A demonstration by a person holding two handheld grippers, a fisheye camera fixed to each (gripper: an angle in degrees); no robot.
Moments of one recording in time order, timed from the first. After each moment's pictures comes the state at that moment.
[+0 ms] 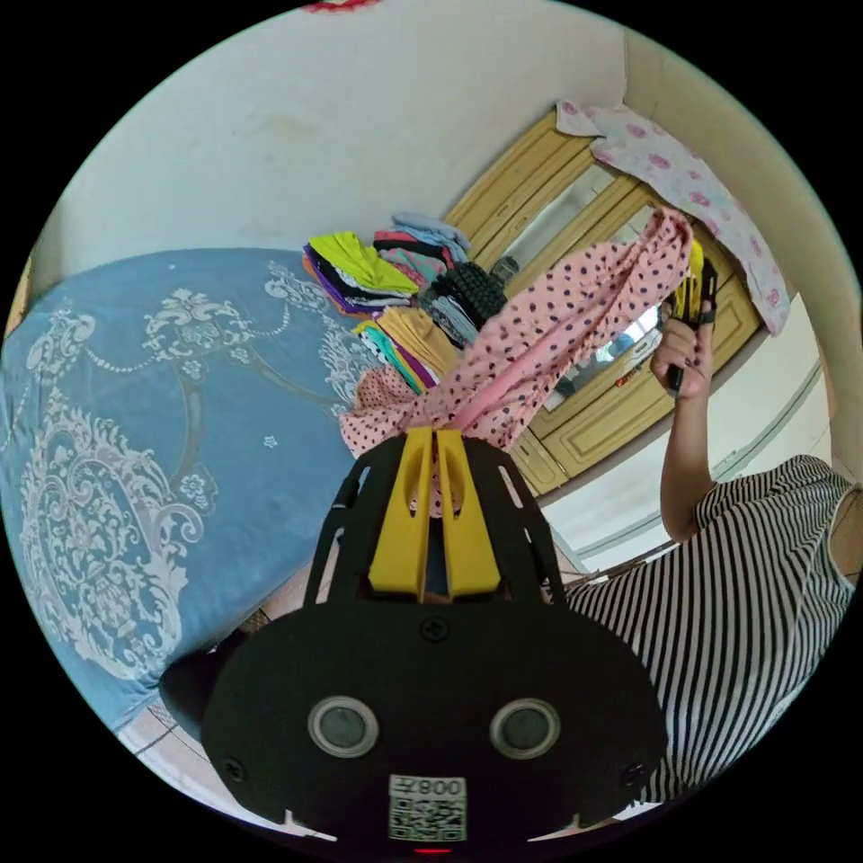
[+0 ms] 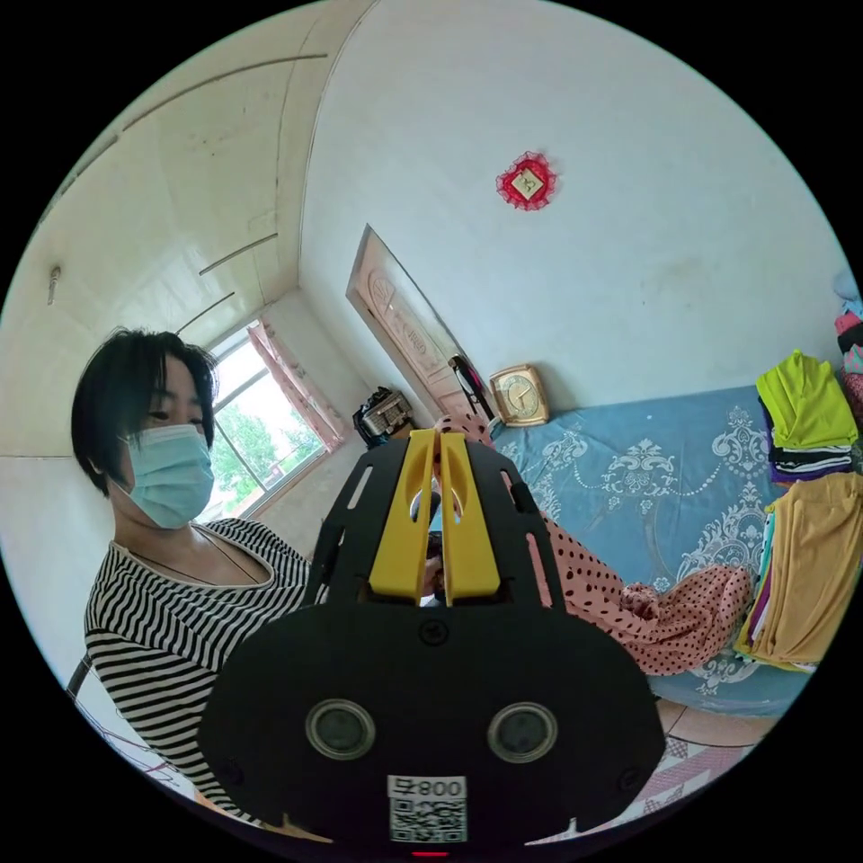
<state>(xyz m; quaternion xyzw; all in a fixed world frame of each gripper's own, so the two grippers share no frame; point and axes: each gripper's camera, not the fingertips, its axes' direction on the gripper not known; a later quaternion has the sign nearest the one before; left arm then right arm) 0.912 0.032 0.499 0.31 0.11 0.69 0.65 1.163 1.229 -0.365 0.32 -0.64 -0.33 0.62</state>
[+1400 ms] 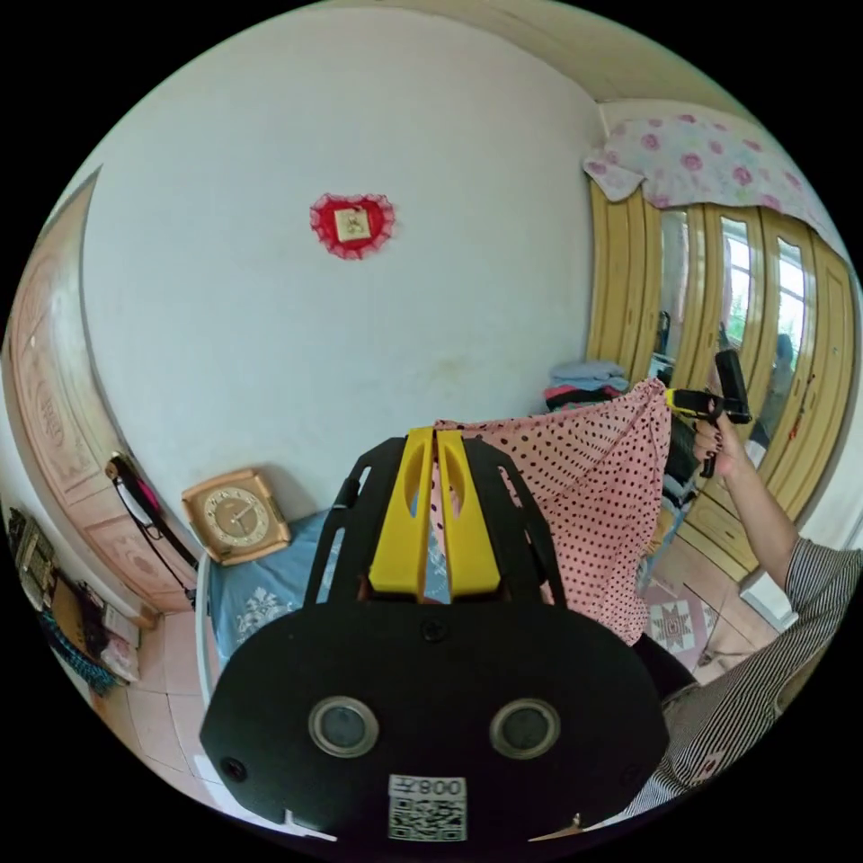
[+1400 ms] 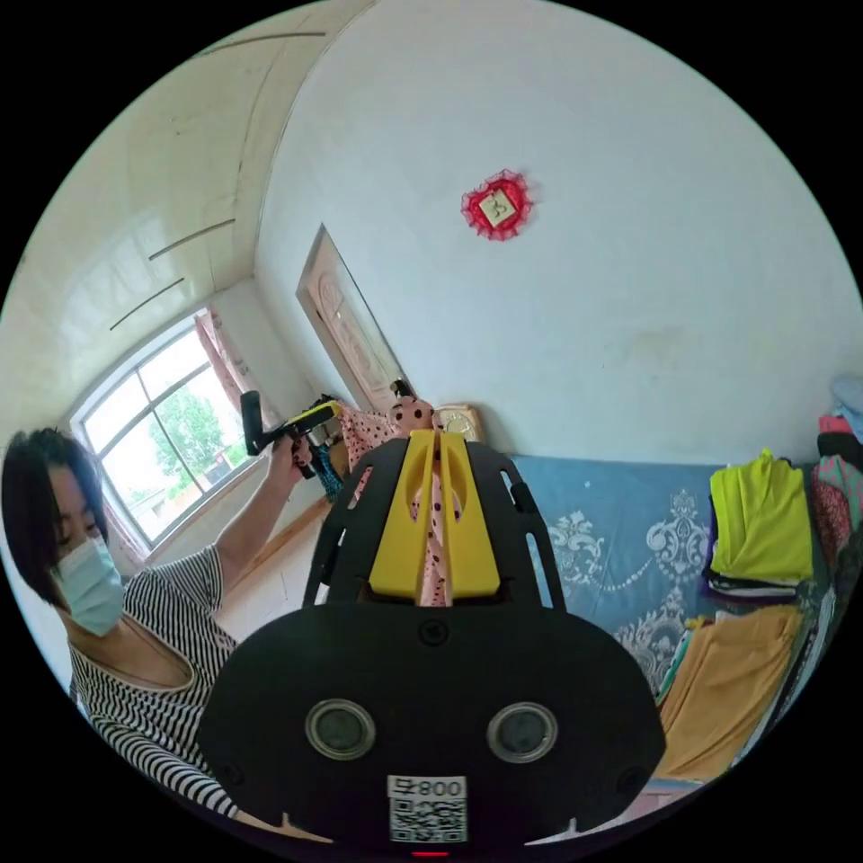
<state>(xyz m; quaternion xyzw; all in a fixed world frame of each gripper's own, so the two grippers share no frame) 1.141 0.388 0.100 0.64 -0.07 0.57 0.51 1.060 1.043 -0.464 0.37 -0.57 -0.32 0.66</state>
